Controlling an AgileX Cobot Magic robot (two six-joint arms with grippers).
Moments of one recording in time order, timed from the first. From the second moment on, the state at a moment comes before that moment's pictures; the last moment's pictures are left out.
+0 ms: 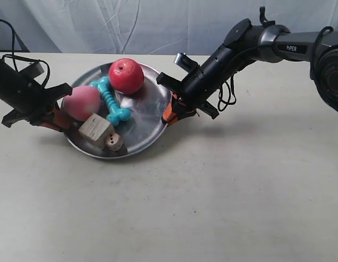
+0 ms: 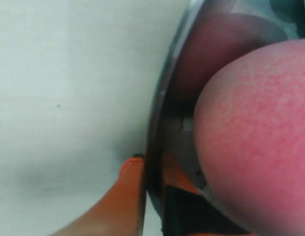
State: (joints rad) left arm 0.05 2.07 -1.30 -0.67 0.95 0.36; right arm 0.21 2.41 -1.85 0.85 1.20 -0.20
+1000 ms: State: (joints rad) left arm 0.05 2.02 -1.10 -0.73 0.83 0.39; right arm 0.28 2.41 -1.85 0.66 1.19 -0.06
